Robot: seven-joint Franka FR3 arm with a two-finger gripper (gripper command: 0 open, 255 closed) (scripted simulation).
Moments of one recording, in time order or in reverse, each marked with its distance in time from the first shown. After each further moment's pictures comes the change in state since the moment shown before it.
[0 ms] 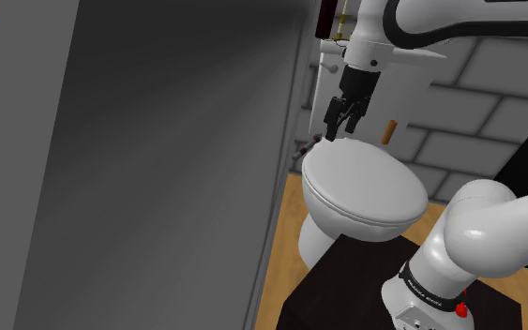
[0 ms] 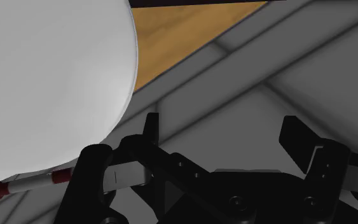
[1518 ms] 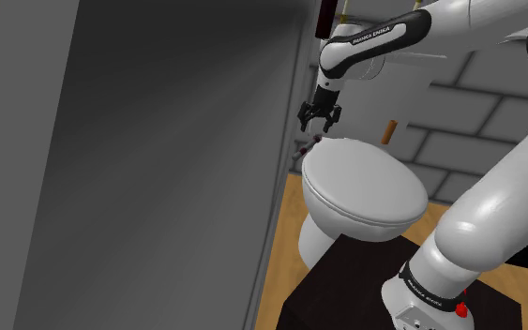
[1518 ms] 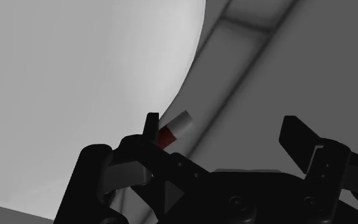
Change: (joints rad) arm -0.189 0.618 -0.182 0.238 0.010 0.422 0.086
